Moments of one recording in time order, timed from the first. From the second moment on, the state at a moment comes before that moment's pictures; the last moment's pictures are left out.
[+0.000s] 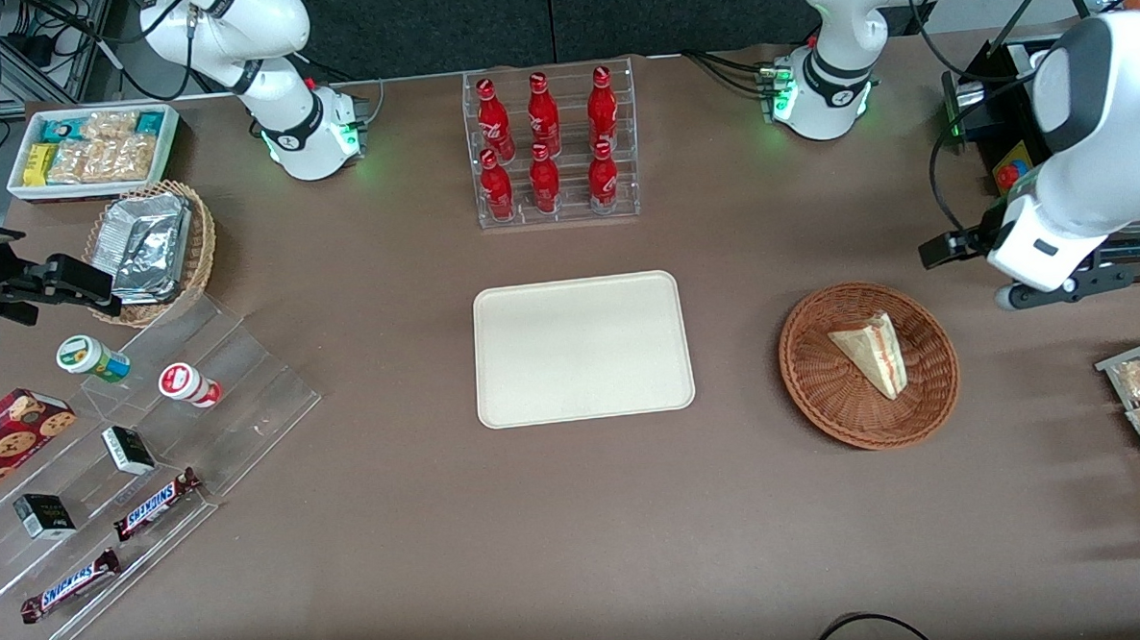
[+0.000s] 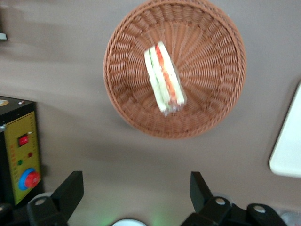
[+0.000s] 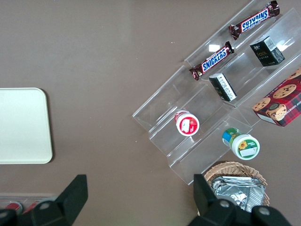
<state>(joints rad) -0.01 0.00 -0.04 -1.93 0.04 1.75 -0.27</state>
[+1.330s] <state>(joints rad) -0.03 0.18 -0.05 -2.18 0.04 2.33 -0.78</state>
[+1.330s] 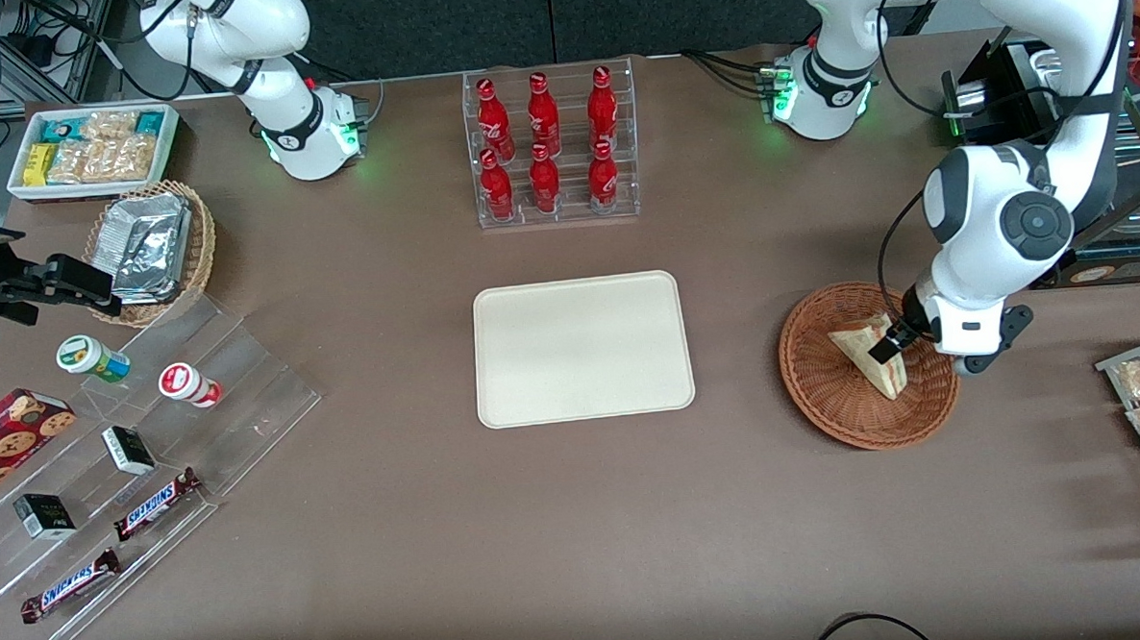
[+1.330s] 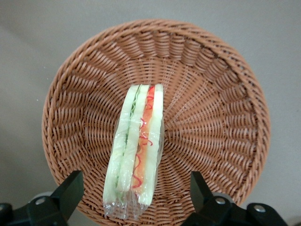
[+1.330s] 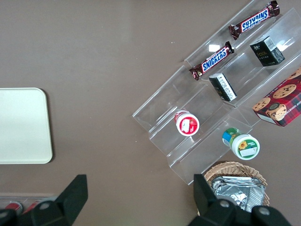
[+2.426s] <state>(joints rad) -0.05 0.26 -0.05 -2.20 0.04 2.32 -0.78</state>
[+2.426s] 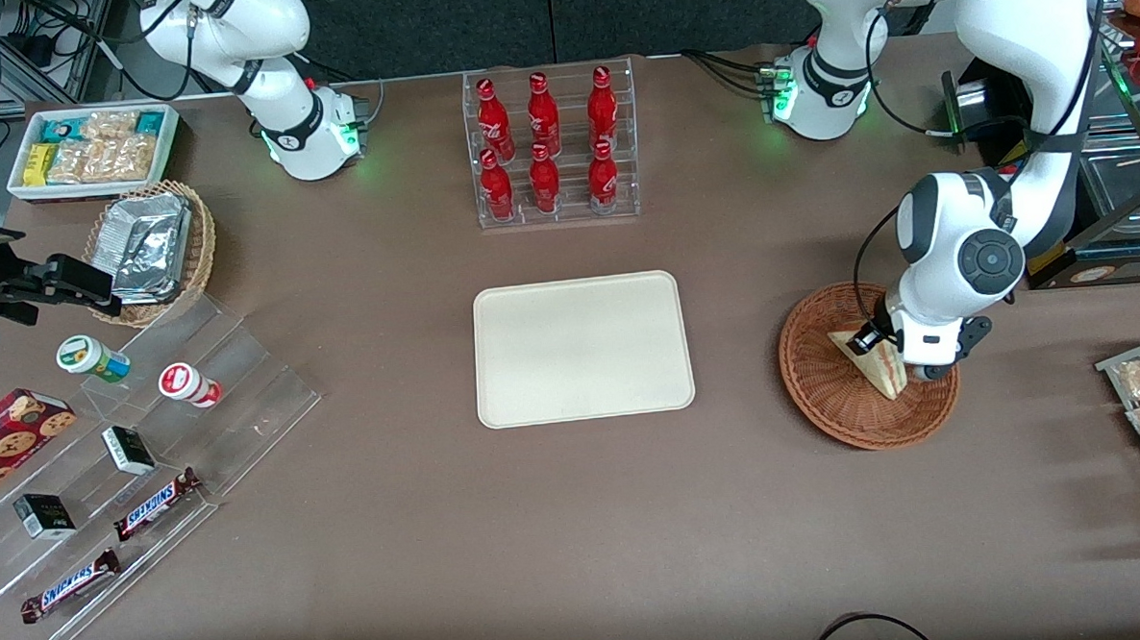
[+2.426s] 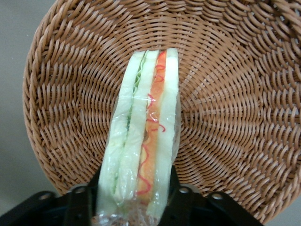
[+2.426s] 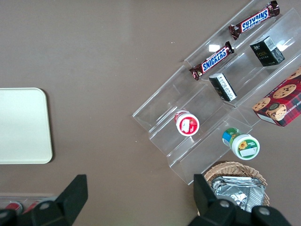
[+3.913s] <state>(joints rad) -0.48 0.32 -0.07 -1.80 0.04 2.03 -0.81</state>
